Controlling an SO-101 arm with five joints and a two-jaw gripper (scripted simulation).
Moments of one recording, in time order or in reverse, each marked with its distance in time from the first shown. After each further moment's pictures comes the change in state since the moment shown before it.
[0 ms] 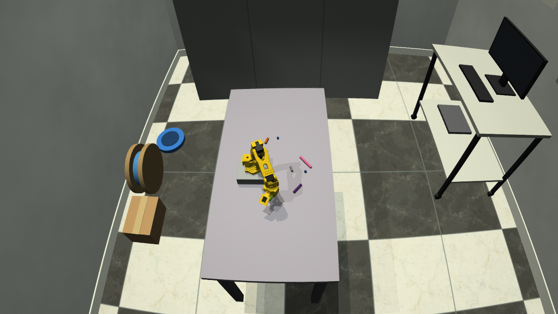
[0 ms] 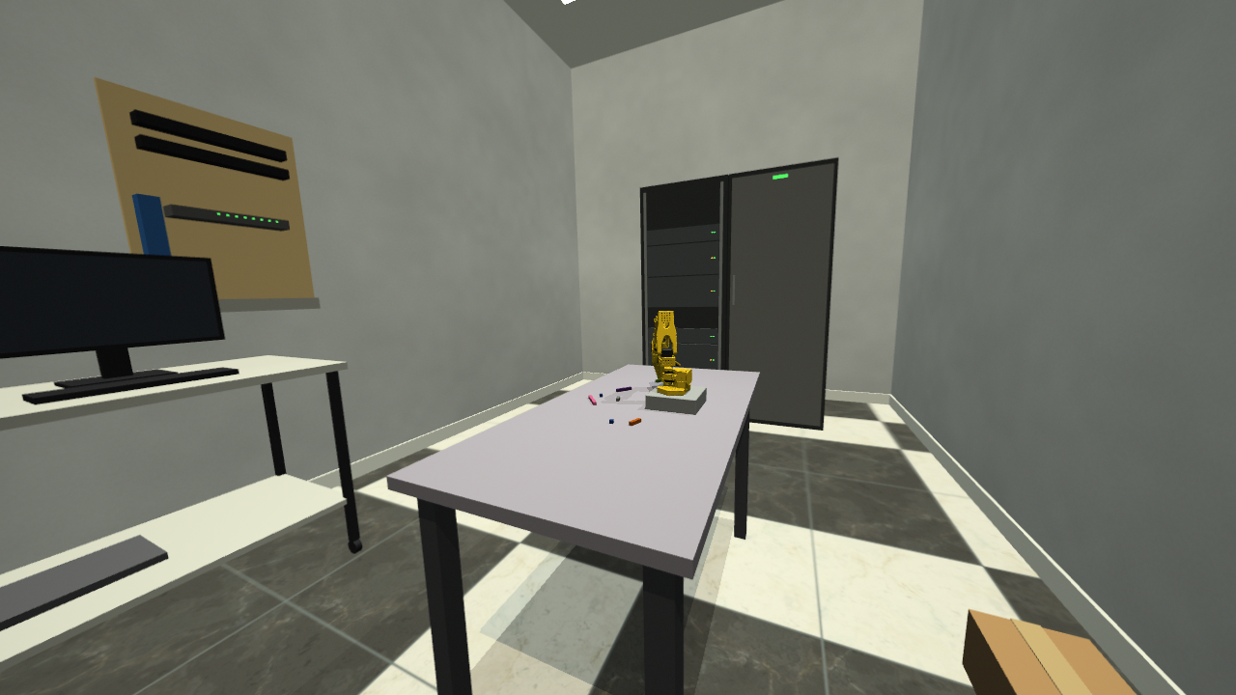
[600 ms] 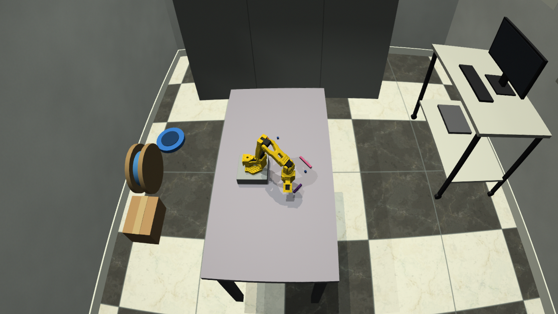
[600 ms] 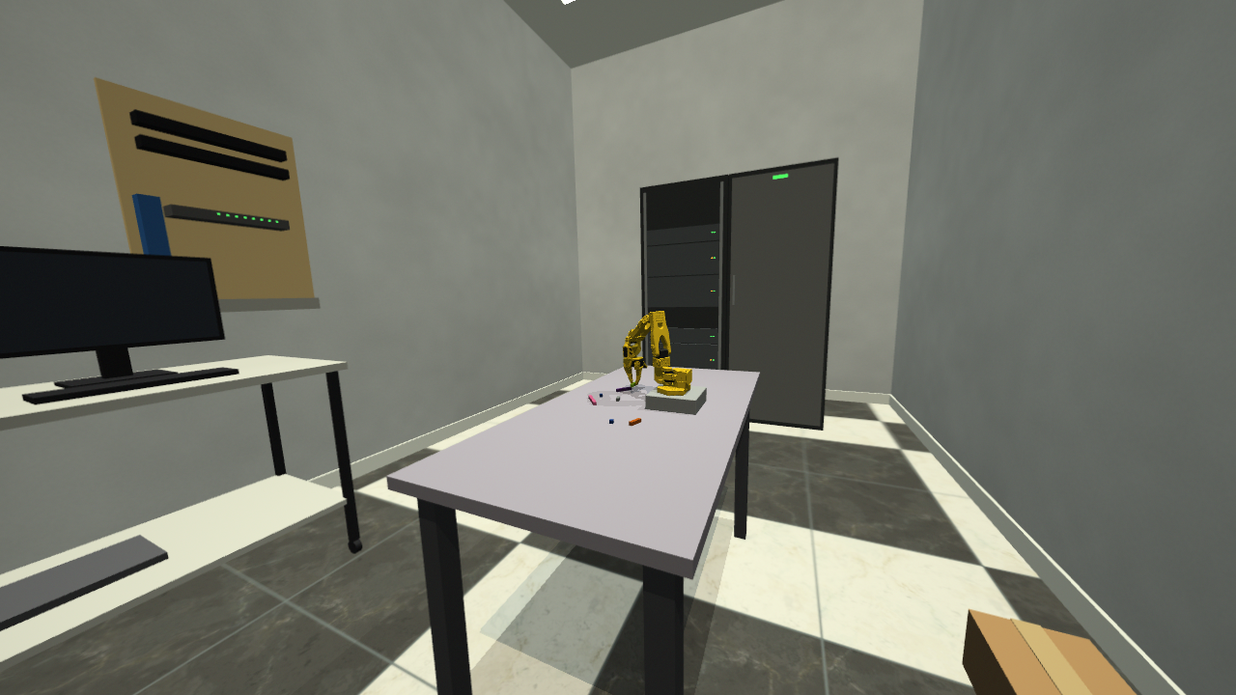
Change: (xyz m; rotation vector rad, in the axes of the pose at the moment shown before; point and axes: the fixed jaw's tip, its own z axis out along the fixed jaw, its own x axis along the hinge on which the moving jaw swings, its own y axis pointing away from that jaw) arm 0.105 0.030 0.005 0.013 -0.027 -0.486
